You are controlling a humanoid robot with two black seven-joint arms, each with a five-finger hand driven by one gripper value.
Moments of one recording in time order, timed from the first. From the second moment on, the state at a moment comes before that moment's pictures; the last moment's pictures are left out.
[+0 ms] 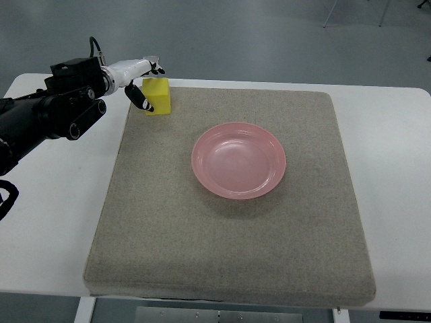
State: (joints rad) left arm -1.20 0.18 -0.10 -0.33 1.26 -0.08 -0.13; right arm 0.00 0.00 -0.10 0.16 -0.06 -0.08 0.01
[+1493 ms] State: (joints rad) left arm -1.30 0.39 -0.11 -0.86 1.26 -0.10 -0.13; right arm 0.00 0.00 -0.10 0.16 -0.06 -0.08 0.01
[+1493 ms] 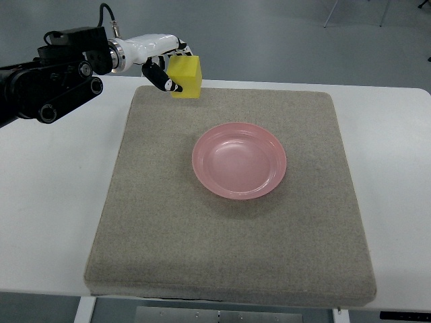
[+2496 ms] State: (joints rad) left arm -1.20 0.32 -0.08 -1.07 1.52 -0.07 -0.21; right arm 0.00 0.00 -0.10 0.16 -0.06 -0.08 0.01
